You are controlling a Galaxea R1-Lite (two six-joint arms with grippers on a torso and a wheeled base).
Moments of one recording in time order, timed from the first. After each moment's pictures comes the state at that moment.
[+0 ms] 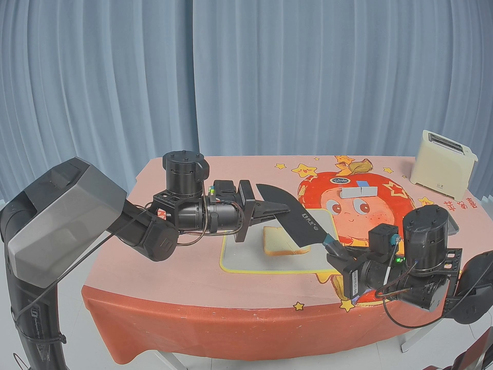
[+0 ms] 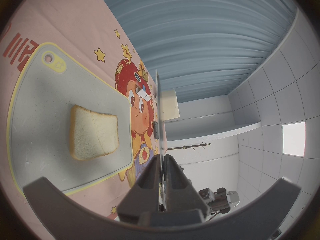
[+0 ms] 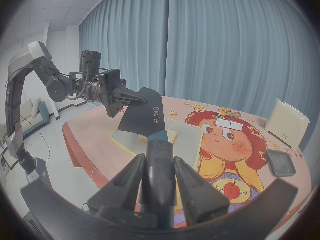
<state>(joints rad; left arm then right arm) -0.49 2.24 -1.23 -0.80 -0.84 -1.24 0.74 1.65 -0.49 -0.67 -0.26 0.11</state>
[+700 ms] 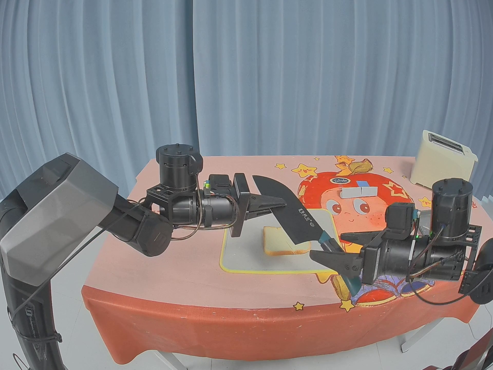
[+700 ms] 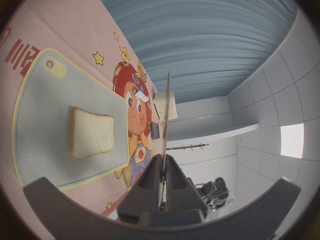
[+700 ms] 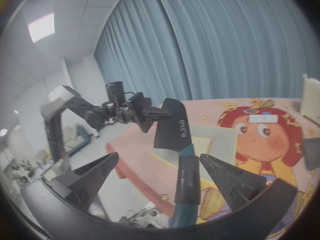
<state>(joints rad) -0.46 2.20 -1.22 -0.80 -0.88 -1.29 0.55 1.57 -0.53 -0.65 0.38 0.30</state>
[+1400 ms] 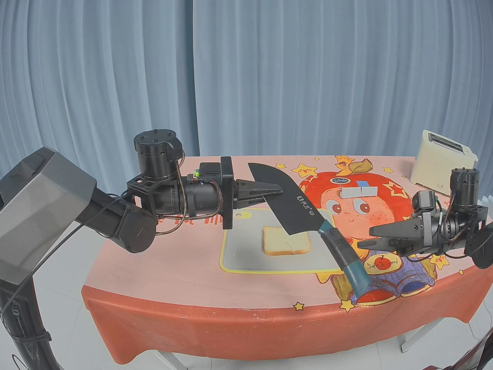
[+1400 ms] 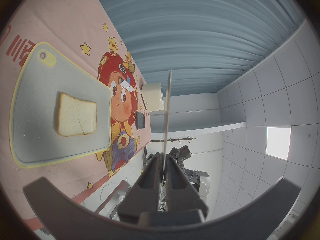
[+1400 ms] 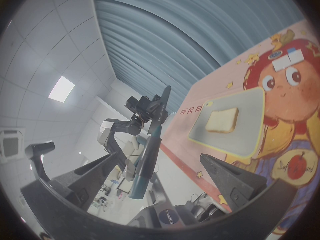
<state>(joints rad) -0.44 2.13 -1.16 -0.92 -0.99 -1.43 0.16 1.69 -0.56 -0.66 1.17 0.58</state>
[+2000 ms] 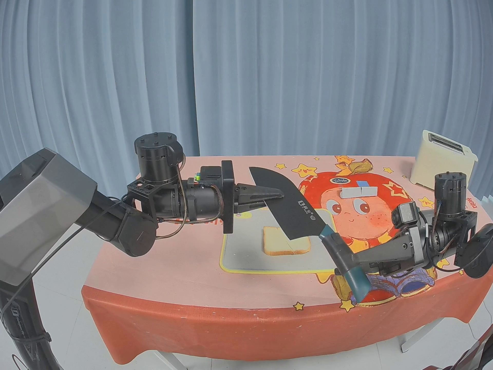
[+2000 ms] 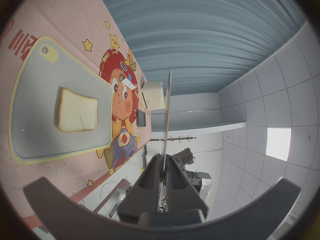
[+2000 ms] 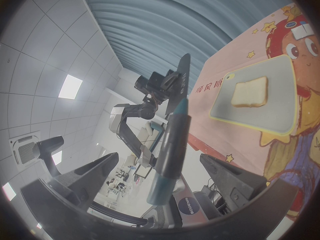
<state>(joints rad) -0.46 2.12 -1.14 -0.93 -1.00 -1.44 0.31 1.69 -0.56 -0.66 1.22 0.63</state>
